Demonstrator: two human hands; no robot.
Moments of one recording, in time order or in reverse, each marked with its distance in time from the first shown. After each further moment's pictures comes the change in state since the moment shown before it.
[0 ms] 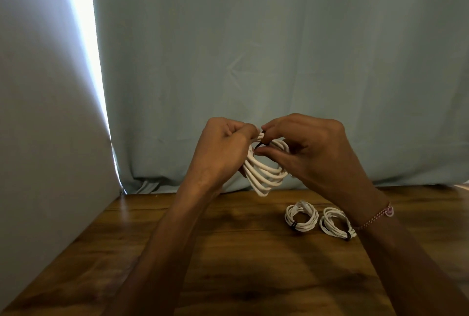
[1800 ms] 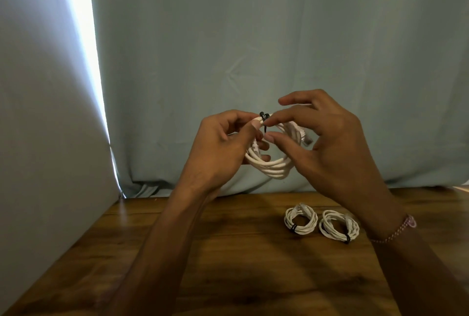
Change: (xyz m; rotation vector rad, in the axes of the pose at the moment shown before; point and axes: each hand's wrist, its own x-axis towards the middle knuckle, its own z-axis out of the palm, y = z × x) left_hand -0.004 0.002 -0.006 -0.162 -0.098 0.137; right_hand 0.003 -0.020 -0.019 0.007 0.078 0.229
